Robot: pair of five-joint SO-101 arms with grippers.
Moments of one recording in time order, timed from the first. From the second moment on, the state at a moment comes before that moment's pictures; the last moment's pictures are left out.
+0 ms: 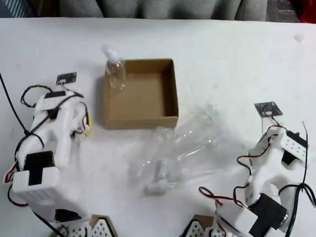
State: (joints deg) left arm -15.6 12.0 25.5 61.3 4.7; right arm 34.4 -12.0 44.1 57.1 45.9
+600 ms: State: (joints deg) left arm -15.6 12.0 25.5 61.3 4.7; right arm 34.5 -12.0 44.1 56.6 33.5
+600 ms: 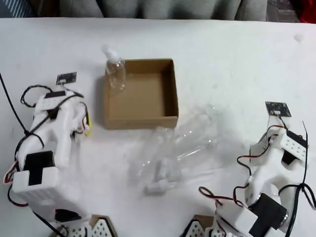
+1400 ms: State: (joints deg) left arm -15.6 12.0 25.5 61.3 4.7; right arm 33.1 -1.5 39.2 55.2 41.5
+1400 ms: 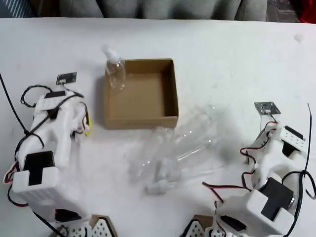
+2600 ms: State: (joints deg) left arm -15.6 12.0 25.5 61.3 4.6; right arm 13.7 -34.1 38.4 76.9 29.8
